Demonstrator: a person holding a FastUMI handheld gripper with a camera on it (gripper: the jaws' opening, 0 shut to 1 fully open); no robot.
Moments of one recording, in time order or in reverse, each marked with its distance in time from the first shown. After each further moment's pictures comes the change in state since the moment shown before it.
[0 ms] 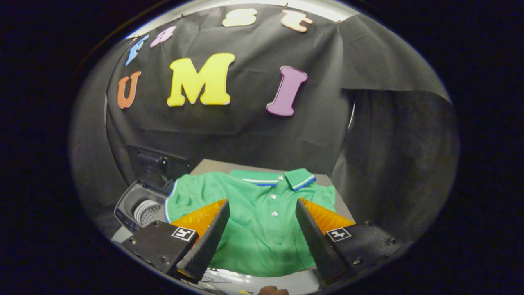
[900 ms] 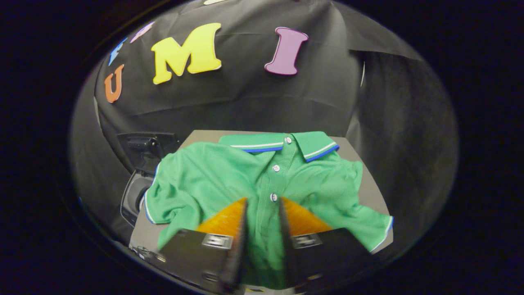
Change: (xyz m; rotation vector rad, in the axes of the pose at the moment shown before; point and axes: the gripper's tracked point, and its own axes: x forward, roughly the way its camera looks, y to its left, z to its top) arm 0.040 0.009 -0.035 0.084 0.216 0.014
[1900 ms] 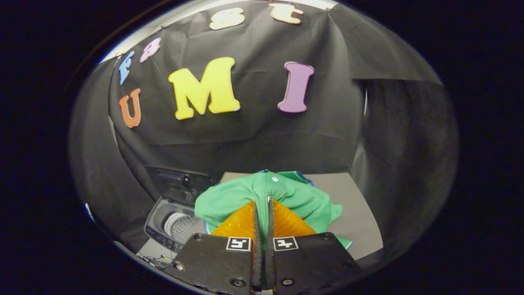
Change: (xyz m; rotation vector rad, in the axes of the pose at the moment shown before) arm -0.098 0.049 0.083 0.031 -0.204 0.171
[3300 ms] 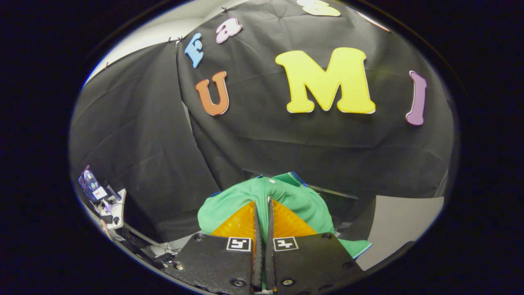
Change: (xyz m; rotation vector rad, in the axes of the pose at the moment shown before) arm 0.075 0.320 -0.019 -0.148 0.103 0.498
